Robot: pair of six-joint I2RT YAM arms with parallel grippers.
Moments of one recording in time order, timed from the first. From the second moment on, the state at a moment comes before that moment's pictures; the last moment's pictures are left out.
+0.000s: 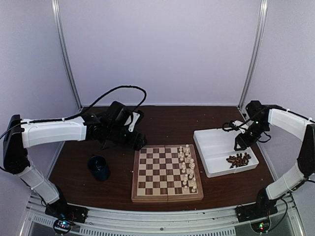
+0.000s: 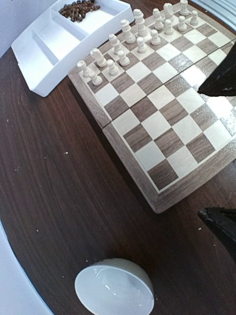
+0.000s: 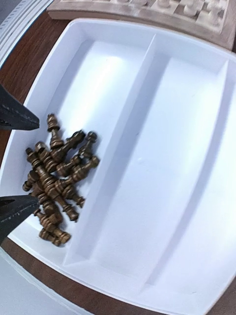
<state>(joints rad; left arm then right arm) -0.84 1.55 1.14 -0.40 -0.08 -0.26 0.07 1.43 1.09 -0.95 -0.17 -0.40</state>
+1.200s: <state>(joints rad) -0.84 1.58 1.14 -0.35 -0.01 -0.31 -0.04 1.64 1.01 -0.92 -0.06 -0.39</state>
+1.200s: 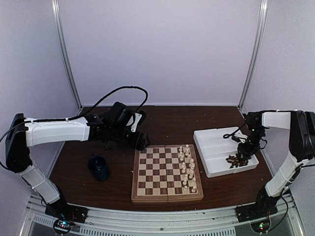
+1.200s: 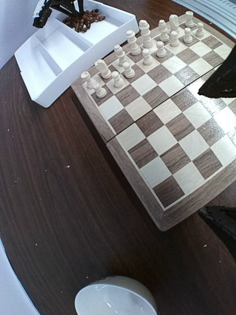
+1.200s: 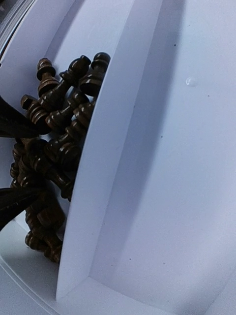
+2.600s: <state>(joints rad) -0.85 1.64 1.15 -0.27 0.14 -0.32 -0.02 1.37 1.00 -0.98 -0.13 -0.43</state>
